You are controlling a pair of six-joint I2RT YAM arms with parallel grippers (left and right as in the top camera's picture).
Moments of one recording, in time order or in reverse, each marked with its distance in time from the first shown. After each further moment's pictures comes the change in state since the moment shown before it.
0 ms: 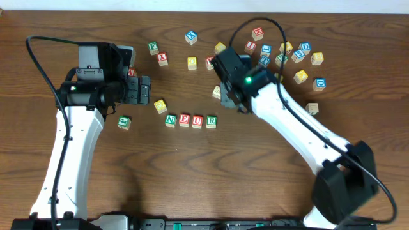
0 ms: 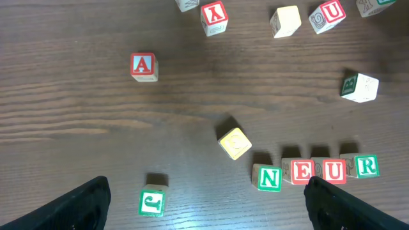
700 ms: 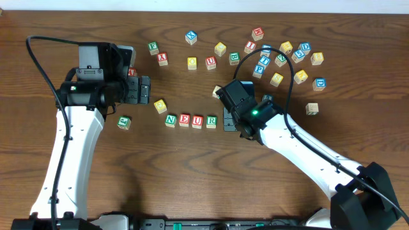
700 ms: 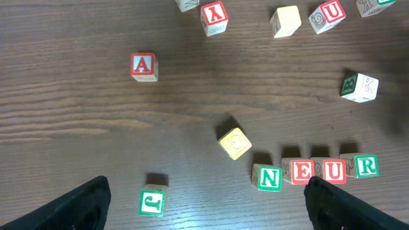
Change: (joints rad) left arm 0.000 0.000 0.000 0.000 0.000 0.000; right arm 0.060 -0.161 -0.320 0.188 -0.056 0.080
